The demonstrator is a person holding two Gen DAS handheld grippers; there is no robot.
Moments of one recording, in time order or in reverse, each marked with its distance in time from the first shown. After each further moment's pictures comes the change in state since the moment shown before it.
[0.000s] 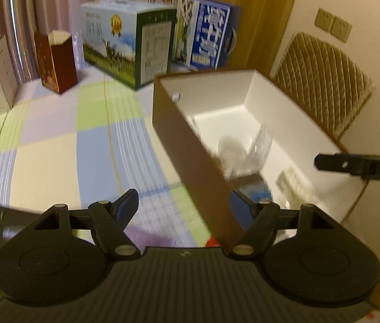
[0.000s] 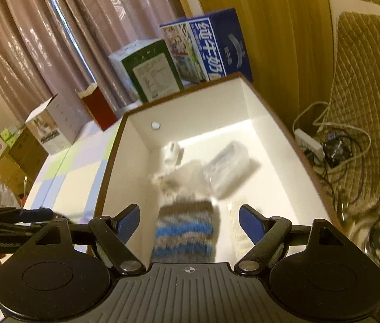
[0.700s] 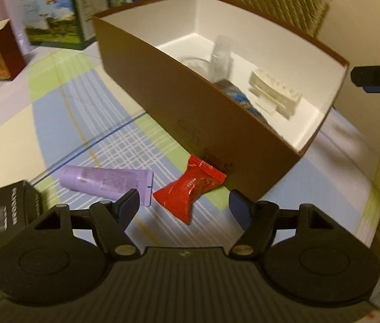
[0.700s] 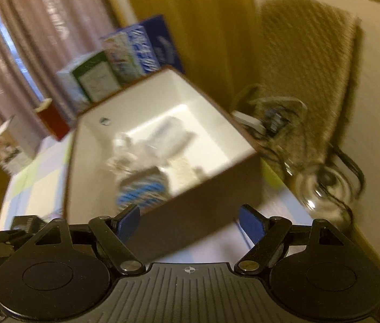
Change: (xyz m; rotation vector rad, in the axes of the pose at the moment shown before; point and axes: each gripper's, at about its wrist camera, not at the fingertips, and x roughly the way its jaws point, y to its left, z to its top) left arm 0.032 -0.019 -0.071 0.300 0.154 -0.100; right arm -0.058 -0.011 -0.064 0.201 -0.045 -0.236
